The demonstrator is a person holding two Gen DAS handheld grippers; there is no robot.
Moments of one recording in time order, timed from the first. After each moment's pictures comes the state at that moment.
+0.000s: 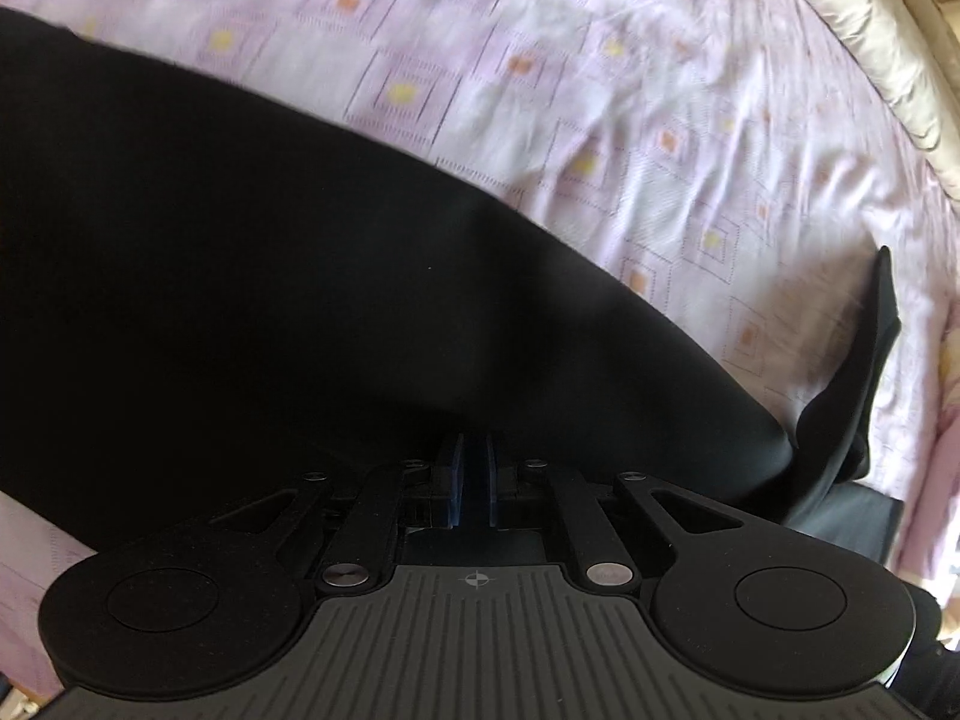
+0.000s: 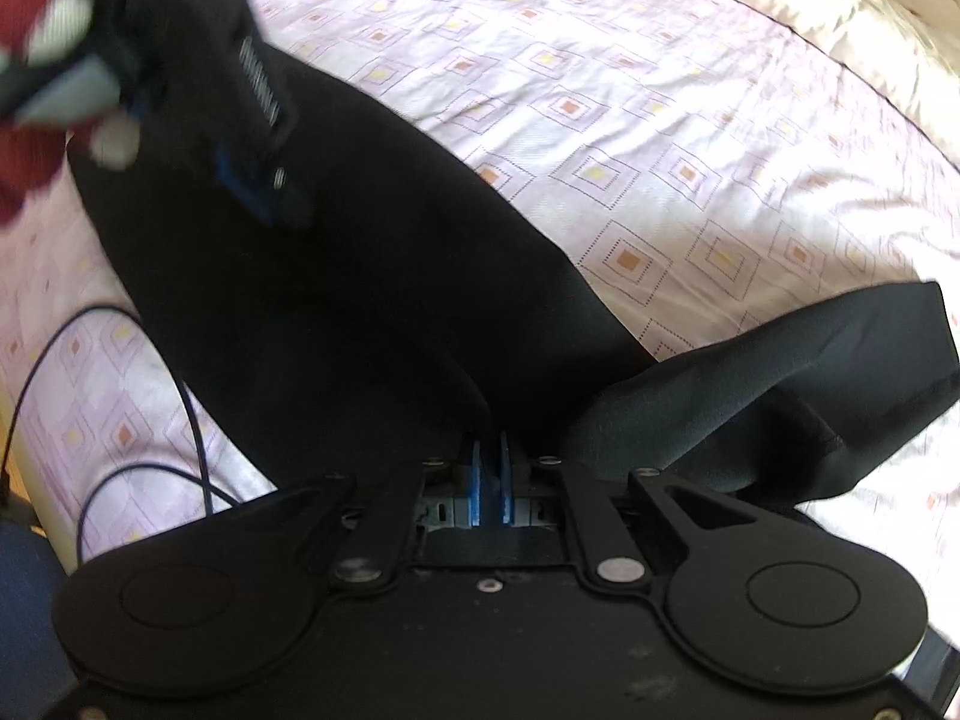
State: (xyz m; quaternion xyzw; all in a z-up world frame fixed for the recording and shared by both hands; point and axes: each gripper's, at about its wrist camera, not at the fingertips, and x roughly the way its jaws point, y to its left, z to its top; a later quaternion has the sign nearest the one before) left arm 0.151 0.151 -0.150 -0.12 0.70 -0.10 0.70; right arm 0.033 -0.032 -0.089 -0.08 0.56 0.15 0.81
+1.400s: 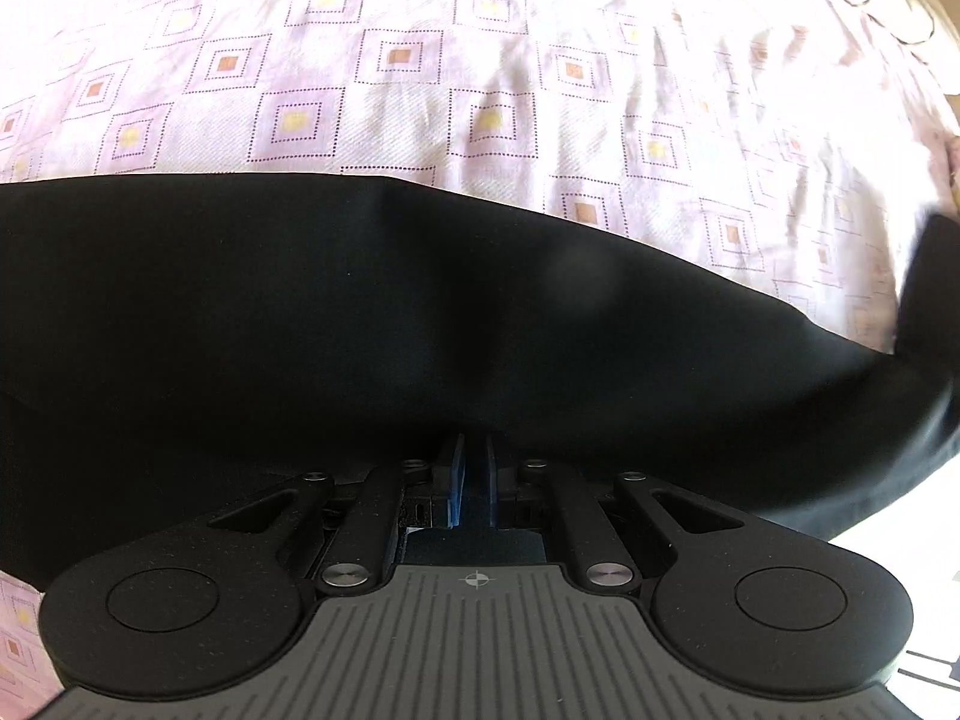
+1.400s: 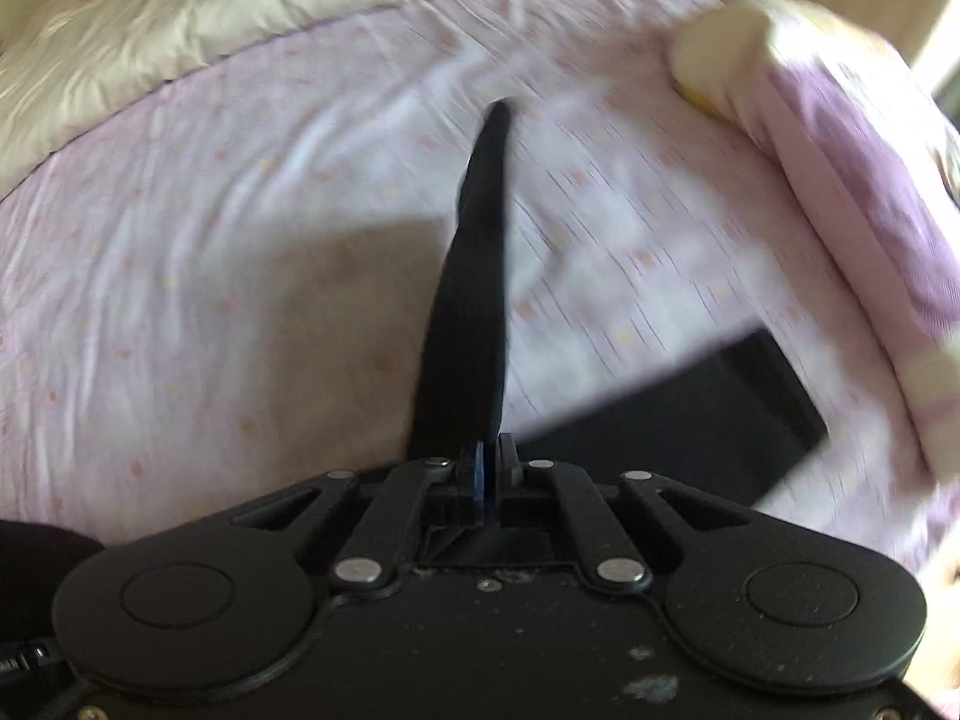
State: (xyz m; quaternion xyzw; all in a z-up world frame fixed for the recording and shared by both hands) left arm 0.126 0.107 -0.146 0.04 0.66 -0.16 0.73; right arm 0.002 -0.219 -0.066 0.19 0.53 -0.31 0.77
